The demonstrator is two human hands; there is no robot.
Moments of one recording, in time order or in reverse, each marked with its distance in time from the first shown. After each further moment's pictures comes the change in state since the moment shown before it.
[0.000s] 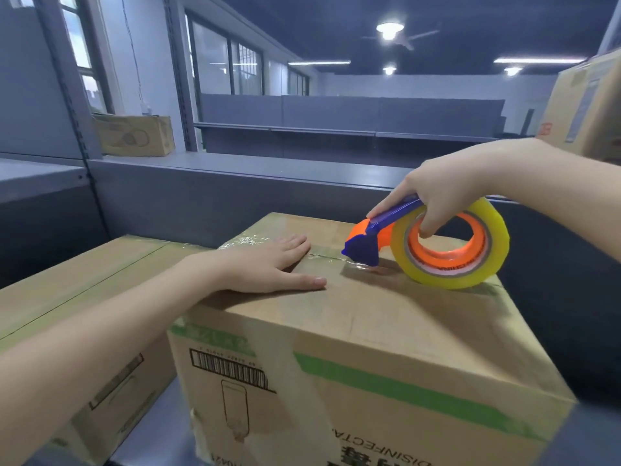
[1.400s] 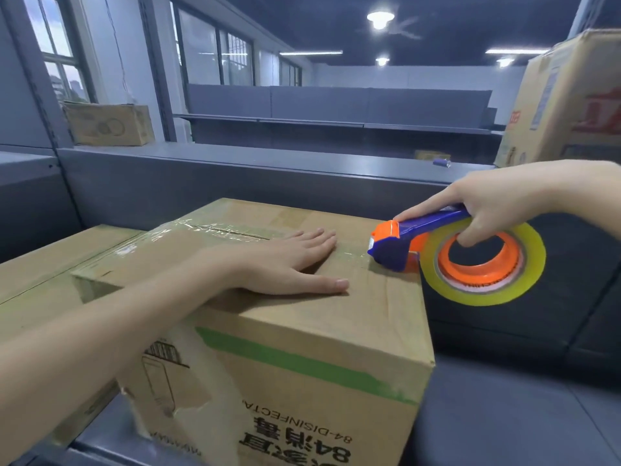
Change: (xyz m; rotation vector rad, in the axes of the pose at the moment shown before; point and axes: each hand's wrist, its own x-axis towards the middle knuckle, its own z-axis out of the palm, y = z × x) left_hand 0.013 0.080 0.008 0.062 -0.014 0.162; right_hand -0.074 0.067 0.060 0.232 0.052 0.049
